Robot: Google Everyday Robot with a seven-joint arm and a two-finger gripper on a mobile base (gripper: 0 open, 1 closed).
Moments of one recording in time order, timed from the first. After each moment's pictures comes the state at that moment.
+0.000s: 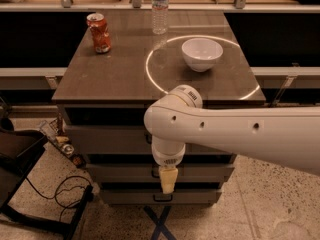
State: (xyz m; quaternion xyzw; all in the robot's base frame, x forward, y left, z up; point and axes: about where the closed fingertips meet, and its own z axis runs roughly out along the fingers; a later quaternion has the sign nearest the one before) arm 0.463 -0.020 0.644 -0.76 0.65 -0.01 0.05
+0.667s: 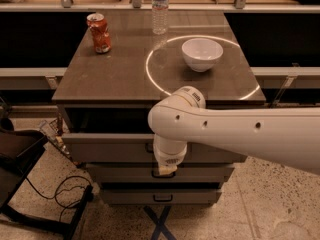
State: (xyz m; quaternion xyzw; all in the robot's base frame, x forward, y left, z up) arm 0.467 -0.022 0.637 -0.75 0.66 0.01 0.06
